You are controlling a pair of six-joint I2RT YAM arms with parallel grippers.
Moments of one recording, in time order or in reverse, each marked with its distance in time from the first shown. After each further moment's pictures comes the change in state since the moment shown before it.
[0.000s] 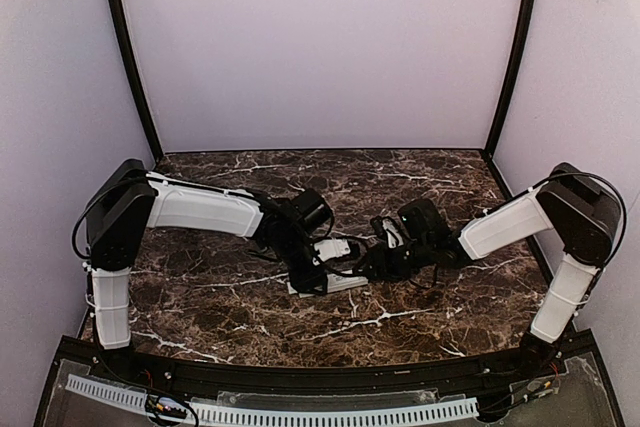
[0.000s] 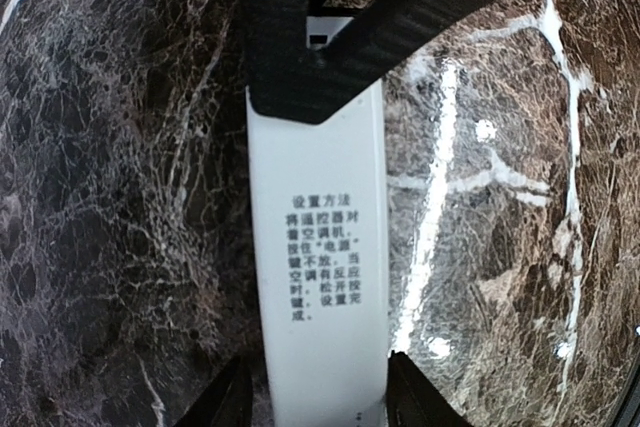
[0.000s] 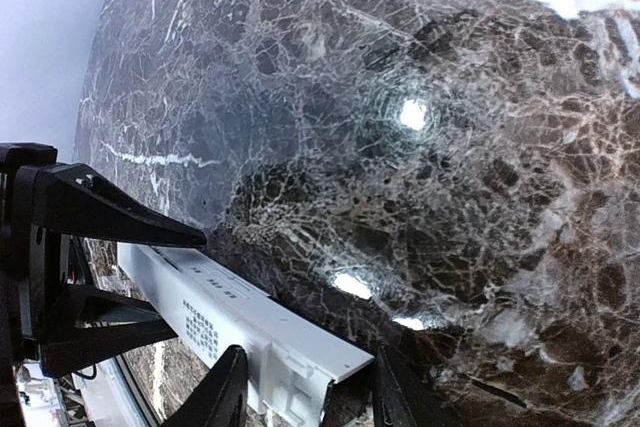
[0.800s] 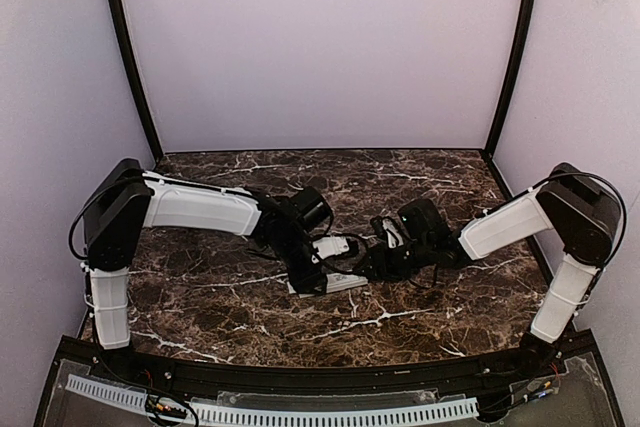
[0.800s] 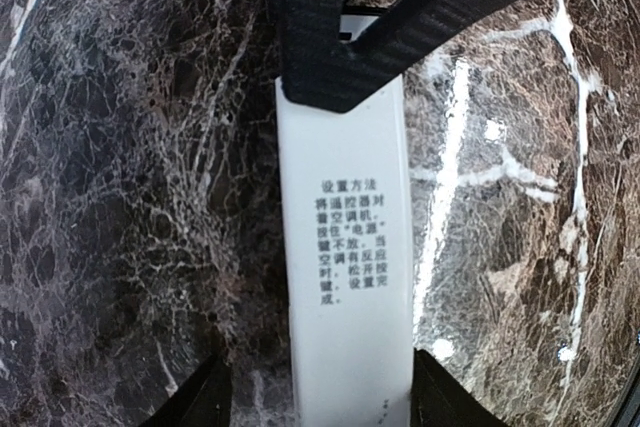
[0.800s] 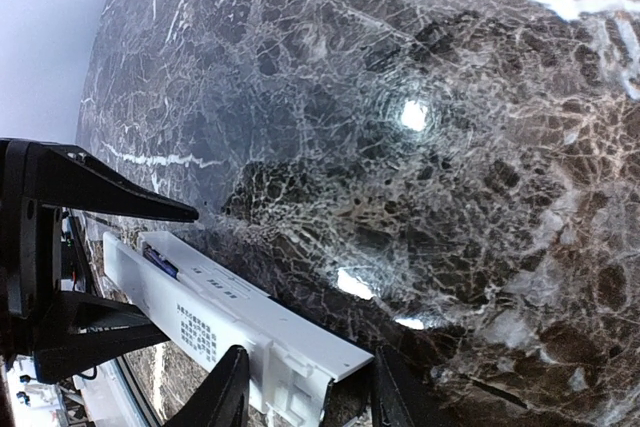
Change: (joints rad) left arm 0.000 -0.010 0.005 -0.016 -0.031 -0.016; right arm 0.000 0.000 -0.002 0.005 0.000 0.001
